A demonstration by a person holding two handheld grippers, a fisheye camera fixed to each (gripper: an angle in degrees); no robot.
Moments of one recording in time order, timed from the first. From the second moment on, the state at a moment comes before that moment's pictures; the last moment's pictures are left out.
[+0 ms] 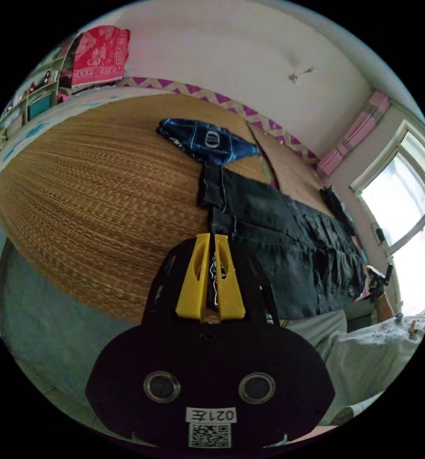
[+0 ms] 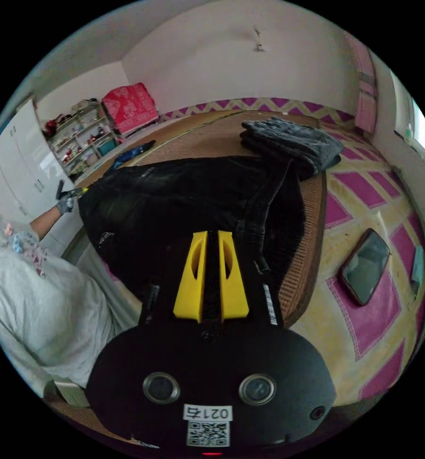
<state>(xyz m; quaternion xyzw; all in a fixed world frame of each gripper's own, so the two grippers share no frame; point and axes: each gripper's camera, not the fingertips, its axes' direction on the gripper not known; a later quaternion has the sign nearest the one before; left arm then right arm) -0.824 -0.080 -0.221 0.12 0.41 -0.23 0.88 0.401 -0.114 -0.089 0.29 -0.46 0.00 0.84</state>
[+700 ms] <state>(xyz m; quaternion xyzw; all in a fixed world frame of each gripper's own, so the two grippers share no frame) -0.693 -0.214 -0.166 0.01 0.32 -0.20 0.92 0.403 -0.408 0.007 0.07 -0.52 0.04 0.85</state>
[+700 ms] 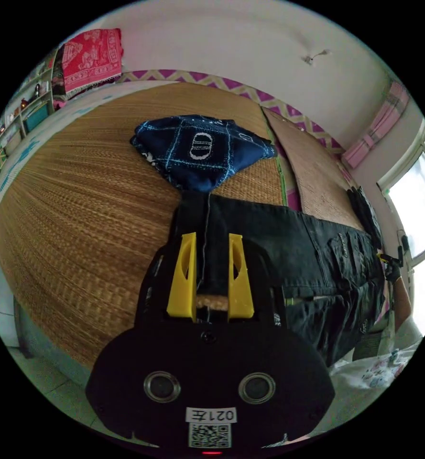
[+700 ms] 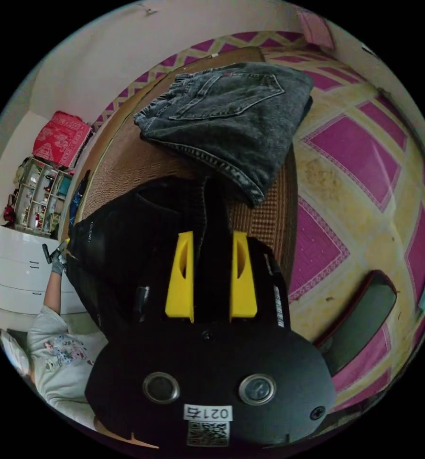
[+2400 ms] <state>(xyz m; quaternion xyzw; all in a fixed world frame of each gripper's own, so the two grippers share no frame) -0.368 0.022 -0.339 0.09 0.27 0.07 0.96 0.075 0.079 -0.191 0.23 -0.35 -0.07 0.91</state>
